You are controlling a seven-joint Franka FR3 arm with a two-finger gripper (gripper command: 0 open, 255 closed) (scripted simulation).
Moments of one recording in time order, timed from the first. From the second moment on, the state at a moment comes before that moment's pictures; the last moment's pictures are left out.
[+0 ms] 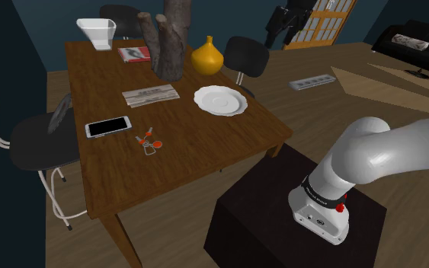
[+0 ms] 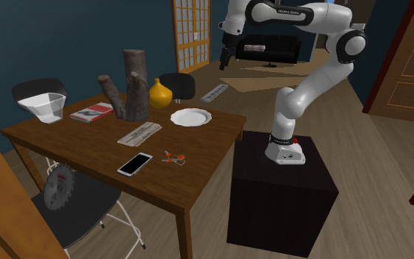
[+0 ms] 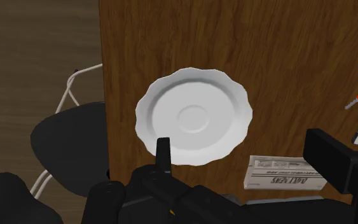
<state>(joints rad) 0.02 -0.80 -0.02 -2.27 -0.05 1.68 0.12</state>
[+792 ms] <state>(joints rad) 0.07 -0.56 0.13 -2.26 0.01 1.82 0.24</state>
